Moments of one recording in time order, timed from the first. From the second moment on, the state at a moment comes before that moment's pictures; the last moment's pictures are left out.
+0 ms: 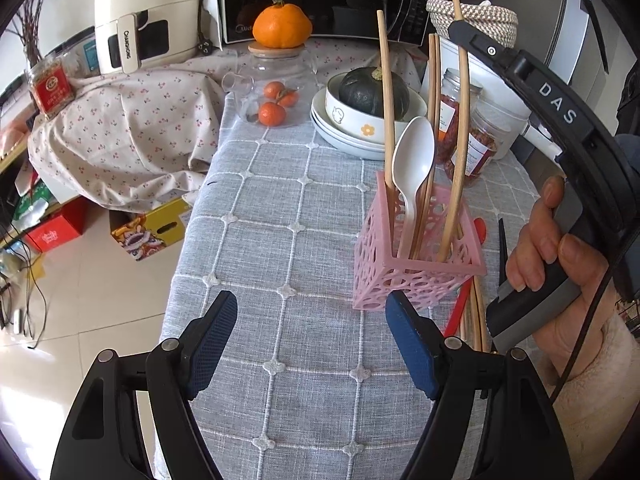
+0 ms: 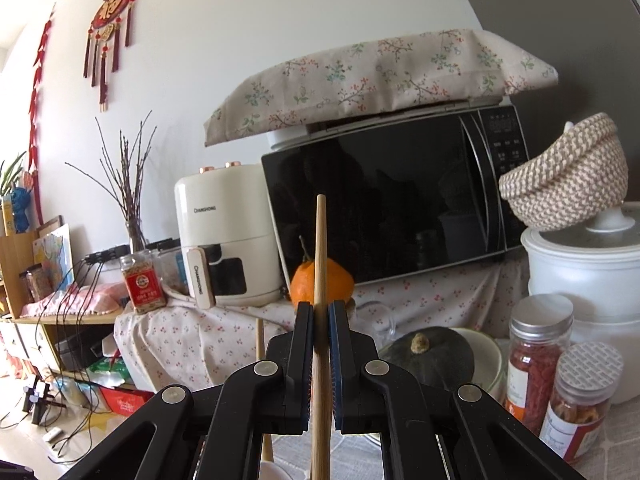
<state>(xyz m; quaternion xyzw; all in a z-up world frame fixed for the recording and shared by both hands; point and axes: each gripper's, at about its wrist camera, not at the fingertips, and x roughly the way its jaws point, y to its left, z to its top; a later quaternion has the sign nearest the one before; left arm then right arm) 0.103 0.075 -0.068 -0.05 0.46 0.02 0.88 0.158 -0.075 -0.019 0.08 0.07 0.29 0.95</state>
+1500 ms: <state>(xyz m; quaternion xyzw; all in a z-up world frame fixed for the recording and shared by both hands) 0.086 0.052 -0.071 -0.05 0.50 -0.01 0.86 0.133 -0.211 -0.106 0.08 0.52 0.08 0.85</state>
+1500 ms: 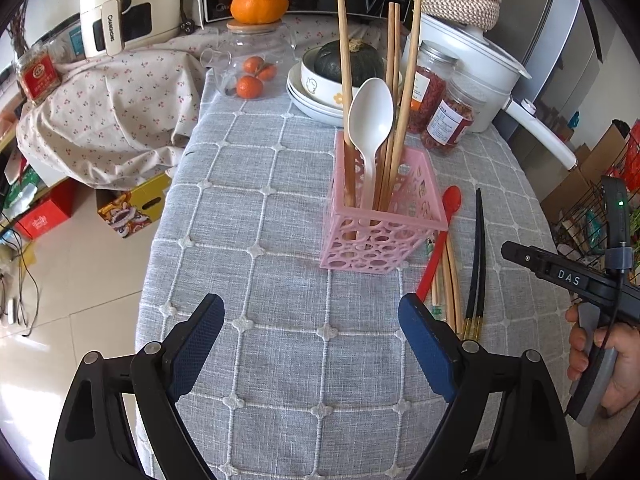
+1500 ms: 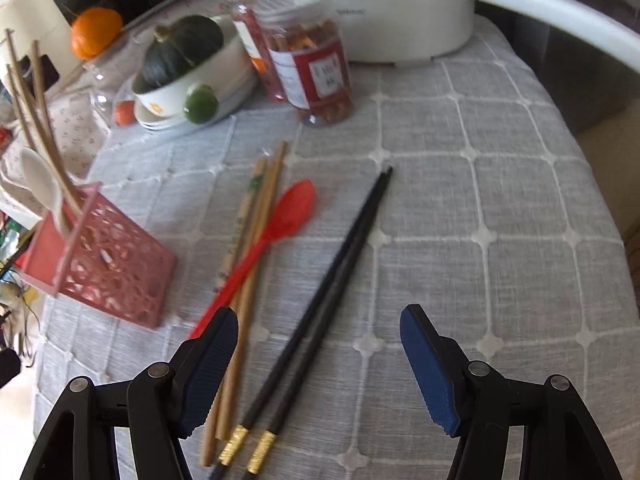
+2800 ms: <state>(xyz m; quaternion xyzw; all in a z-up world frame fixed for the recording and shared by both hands) 0.074 0.008 -0.068 -0.01 0.51 -0.09 0.85 0.091 -0.263 -0.088 0.07 0.56 0.00 0.83</state>
